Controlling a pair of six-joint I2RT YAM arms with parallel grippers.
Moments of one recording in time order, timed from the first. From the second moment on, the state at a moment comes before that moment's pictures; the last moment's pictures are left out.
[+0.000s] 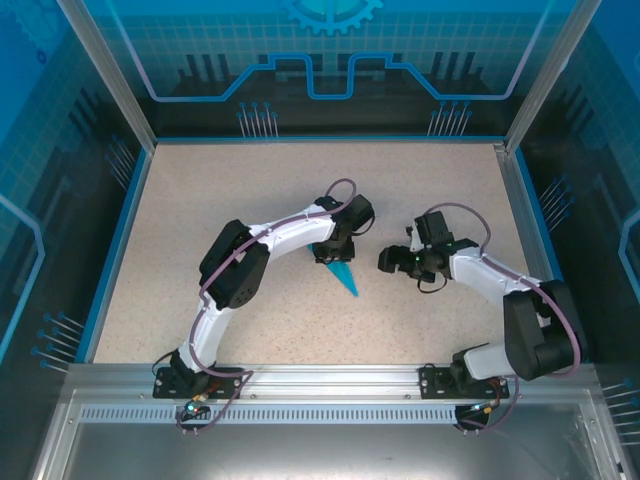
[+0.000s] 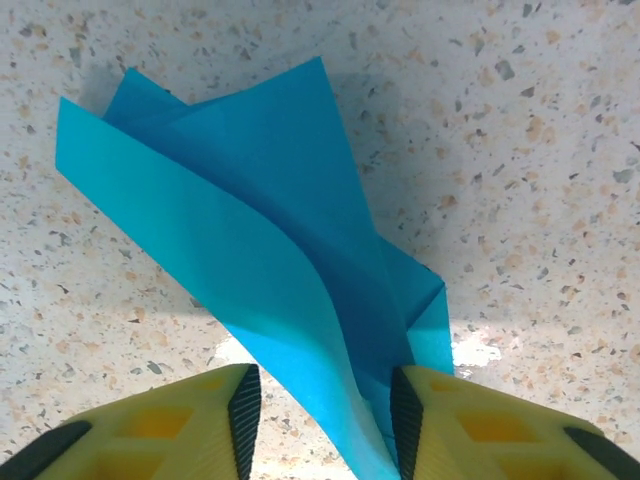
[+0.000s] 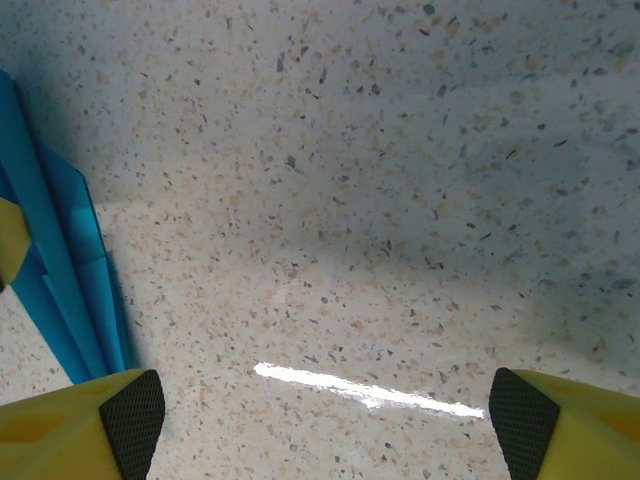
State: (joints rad) left arm -0.76 2.18 1.73 -1.01 -0.13 -0.89; right arm 0.27 1.41 0.71 -0.44 -0.26 0.47
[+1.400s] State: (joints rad) left arm -0.61 1.76 1.21 -0.33 0.34 -0.77; right arm 0.21 1.19 0.65 -0.37 -0.30 0.50
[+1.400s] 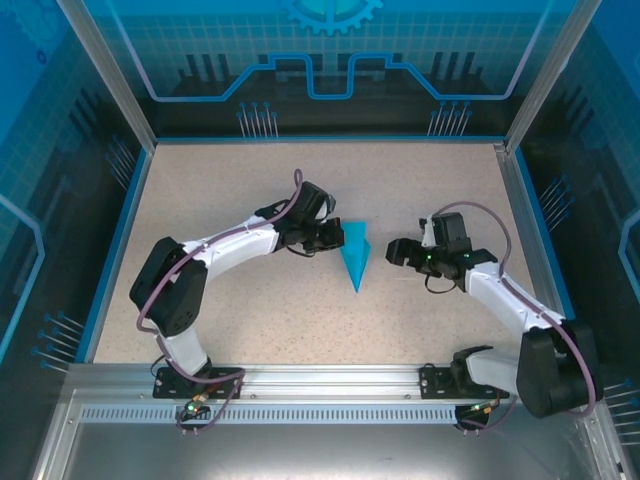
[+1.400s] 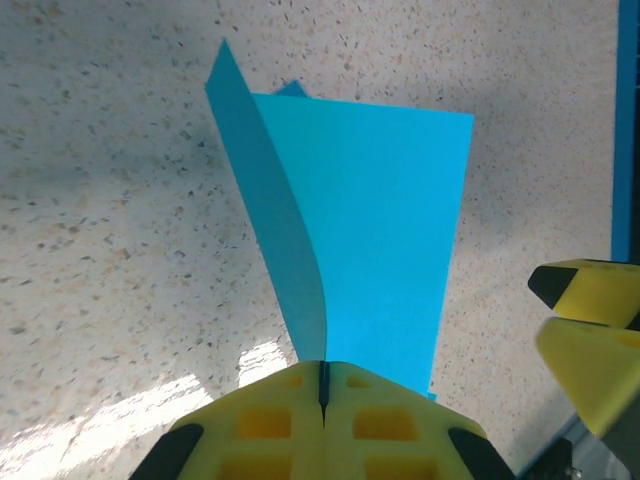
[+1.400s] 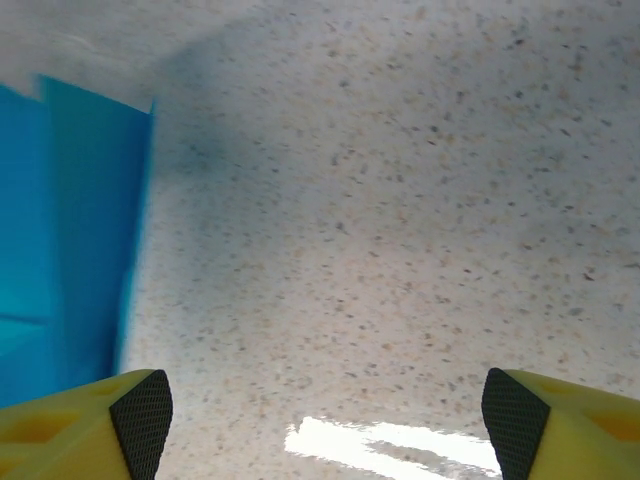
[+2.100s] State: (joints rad) left arm -0.59 1.90 0.99 0.08 0.50 -0.82; right arm 0.55 1.38 0.73 -0.30 -0.30 0.65
